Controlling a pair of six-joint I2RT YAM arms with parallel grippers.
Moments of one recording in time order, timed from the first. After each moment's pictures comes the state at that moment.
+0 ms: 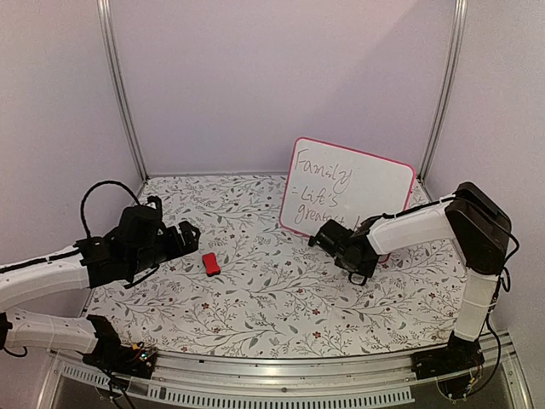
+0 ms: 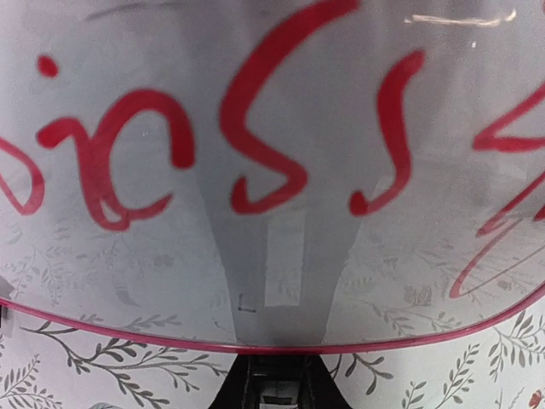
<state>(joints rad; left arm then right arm) -0.72 0.95 0.58 -0.23 -0.40 -0.79 0.83 1.90 1.08 -0.53 0.70 1.26</state>
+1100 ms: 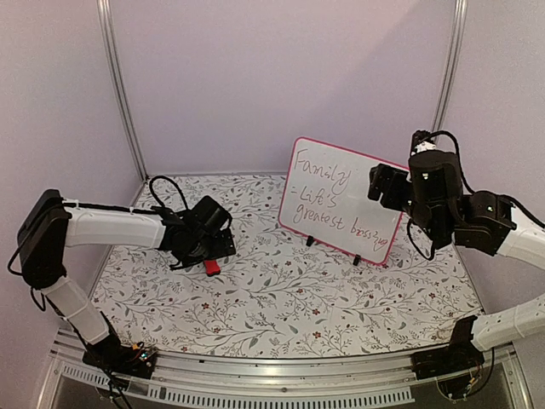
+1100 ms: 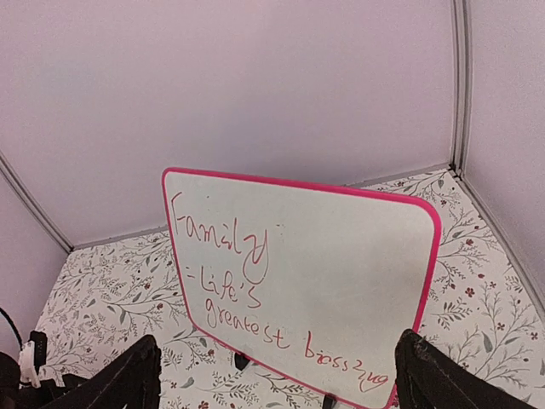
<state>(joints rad) -0.77 1.62 0.95 -0.39 -0.42 -0.93 0.98 1.10 1.08 -0.42 0.86 0.63</state>
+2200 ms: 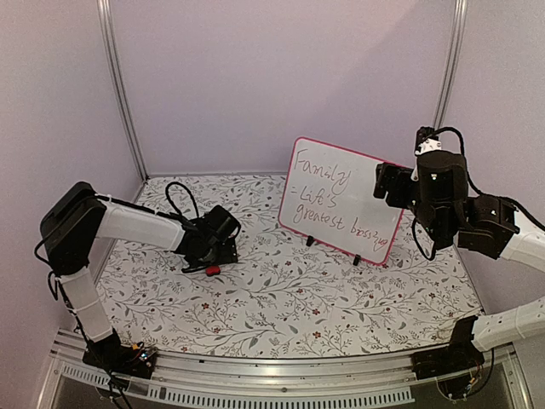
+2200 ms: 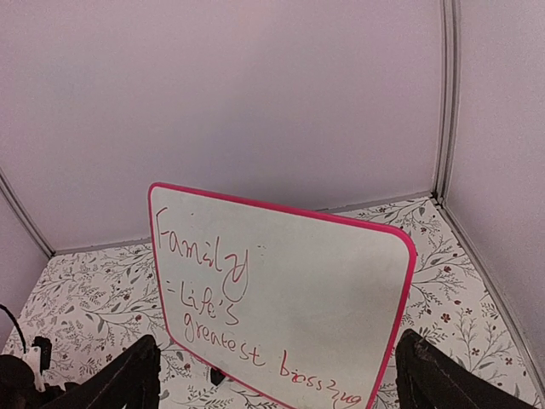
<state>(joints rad) -0.75 1.80 0.97 -0.30 -0.45 -0.86 0.97 1.05 1.05 -0.35 0.94 0.48</state>
